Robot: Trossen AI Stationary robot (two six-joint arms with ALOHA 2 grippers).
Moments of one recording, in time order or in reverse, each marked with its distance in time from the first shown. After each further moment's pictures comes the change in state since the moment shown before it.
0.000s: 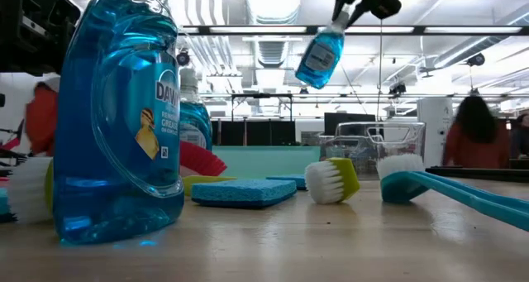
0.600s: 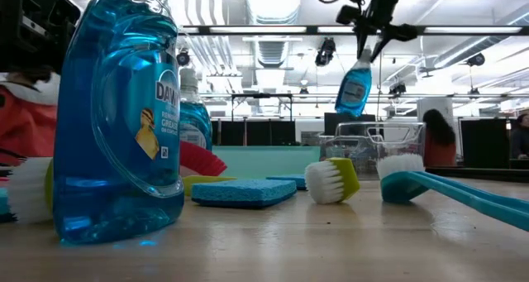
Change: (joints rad) left arm 0.000 0.000 0.000 0.000 0.000 0.000; right arm -0.298 0.005 -0.122 0.036 0.113 -0.073
